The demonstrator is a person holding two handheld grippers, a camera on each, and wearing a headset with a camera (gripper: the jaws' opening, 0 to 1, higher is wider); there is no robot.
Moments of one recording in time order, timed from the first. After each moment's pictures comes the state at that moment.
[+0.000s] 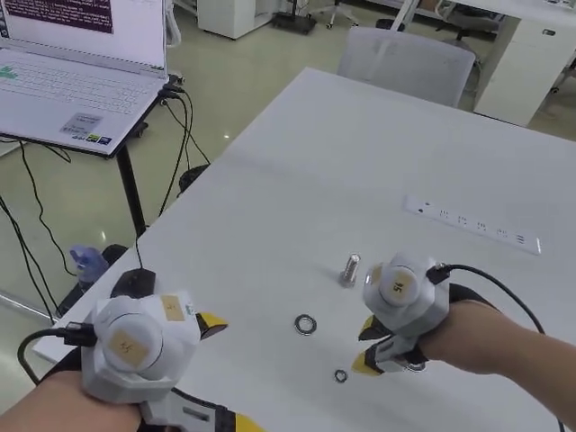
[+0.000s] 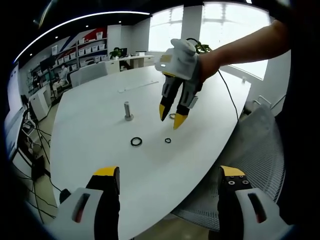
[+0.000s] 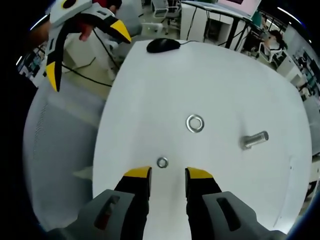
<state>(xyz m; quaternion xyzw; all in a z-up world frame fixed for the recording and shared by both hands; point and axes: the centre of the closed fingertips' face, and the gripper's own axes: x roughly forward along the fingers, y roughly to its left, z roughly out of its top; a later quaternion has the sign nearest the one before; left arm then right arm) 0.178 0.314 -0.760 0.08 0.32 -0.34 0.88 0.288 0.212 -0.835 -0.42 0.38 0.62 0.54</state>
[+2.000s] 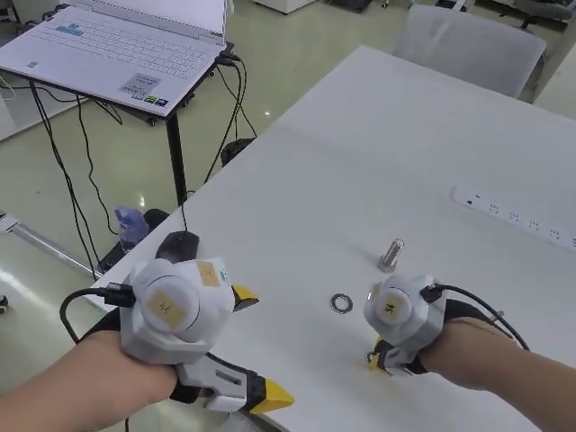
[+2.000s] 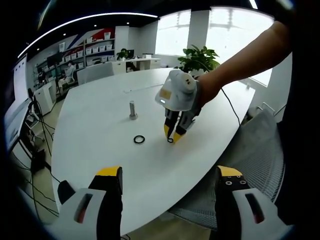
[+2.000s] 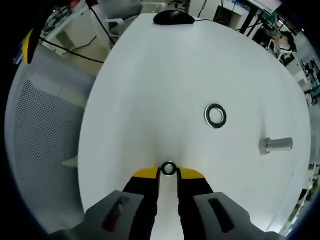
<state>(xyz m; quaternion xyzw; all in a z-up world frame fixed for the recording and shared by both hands) 0.169 0.320 -0.758 0.06 0.31 -0.32 0.89 0.275 0.215 -0.882 -0.50 0.40 0.59 0.50</state>
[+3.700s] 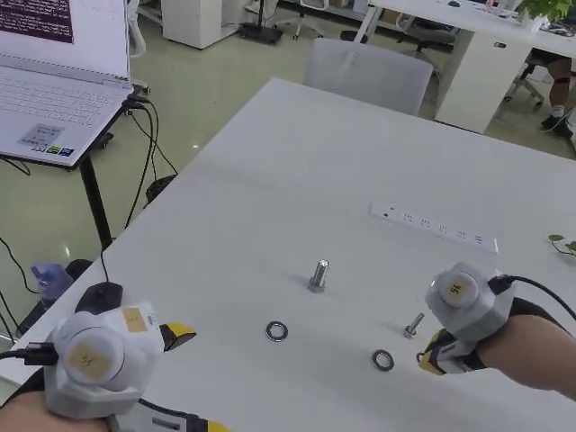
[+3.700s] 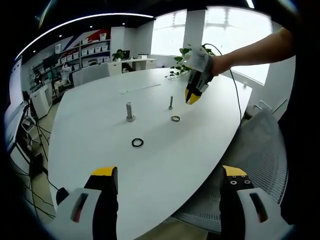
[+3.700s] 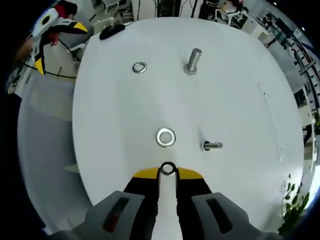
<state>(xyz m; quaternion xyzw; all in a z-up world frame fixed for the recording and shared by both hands) 0.184 0.315 -0.765 0.06 0.31 -0.34 0.89 0.353 0.067 -0.817 -0.40 0.47 0.47 0.63</state>
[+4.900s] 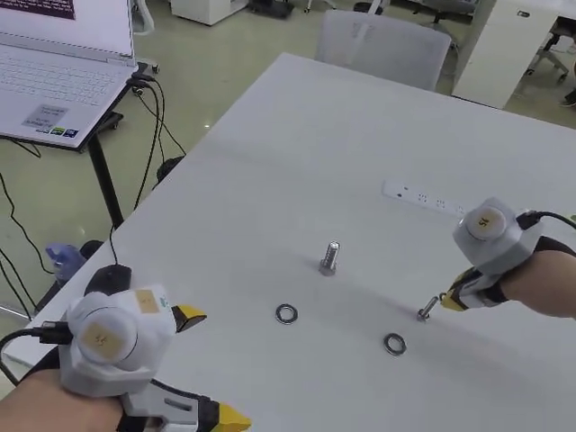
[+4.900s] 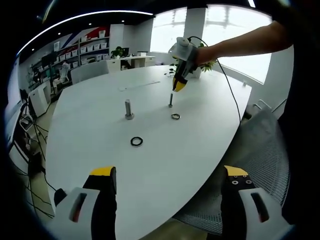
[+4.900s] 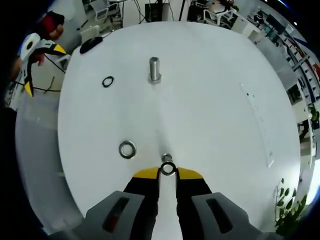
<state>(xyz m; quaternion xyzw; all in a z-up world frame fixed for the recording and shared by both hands) 0.190 0.313 -0.770 0.06 0.32 -0.34 0.88 0.424 0.076 -0.807 -0.39 0.46 0.45 0.65</state>
